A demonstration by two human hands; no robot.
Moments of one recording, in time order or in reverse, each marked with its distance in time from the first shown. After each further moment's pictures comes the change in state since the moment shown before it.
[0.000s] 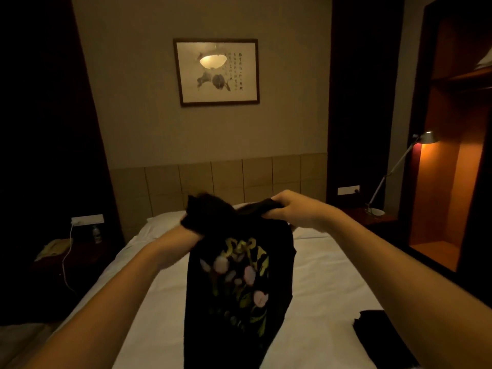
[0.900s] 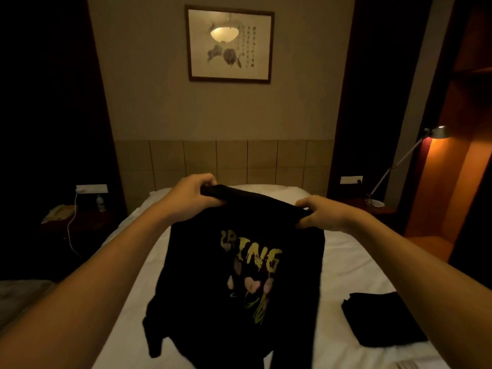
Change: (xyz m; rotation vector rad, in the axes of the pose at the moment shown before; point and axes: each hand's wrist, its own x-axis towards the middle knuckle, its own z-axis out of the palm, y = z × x) left_hand -0.007 0.033 -0.013 0.574 0.104 0.190; right_hand -0.015 0.051 -0.012 -0.132 -0.091 0.183
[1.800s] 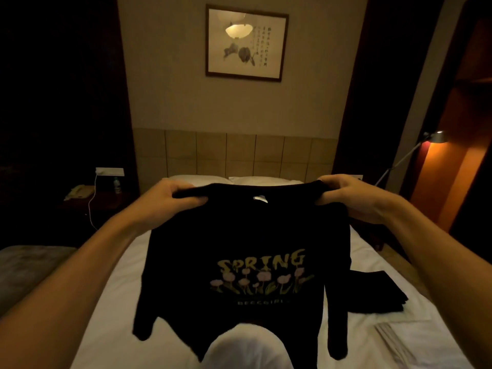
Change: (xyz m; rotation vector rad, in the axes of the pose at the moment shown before) left_hand -0.195 0.015 -0.050 -0.329 -0.052 -0.146; right_hand -0.153 -0.064 0.037 0.542 0.000 -0.033
